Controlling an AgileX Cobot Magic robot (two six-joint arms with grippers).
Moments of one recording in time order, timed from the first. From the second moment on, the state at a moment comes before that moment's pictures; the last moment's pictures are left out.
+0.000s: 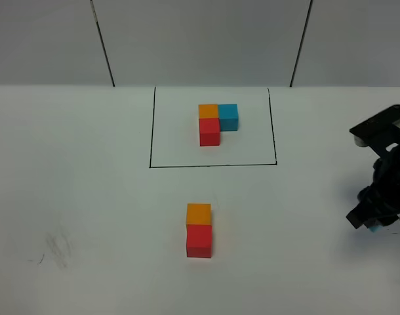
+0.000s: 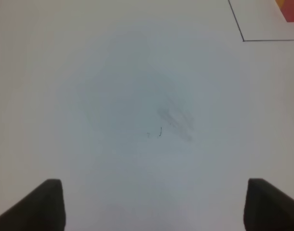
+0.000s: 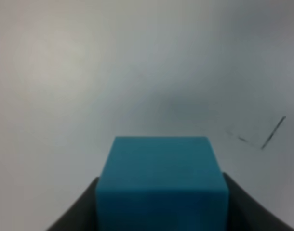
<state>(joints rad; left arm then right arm) -0.07 -0.01 -0.51 0.04 1.07 -0.05 0.21 1.58 -1.02 -0.01 0.89 -0.38</state>
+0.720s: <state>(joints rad) -0.07 -0.01 -0.51 0.04 1.07 -0.05 0.52 1.80 -1.33 -0.08 1.01 -0.90</state>
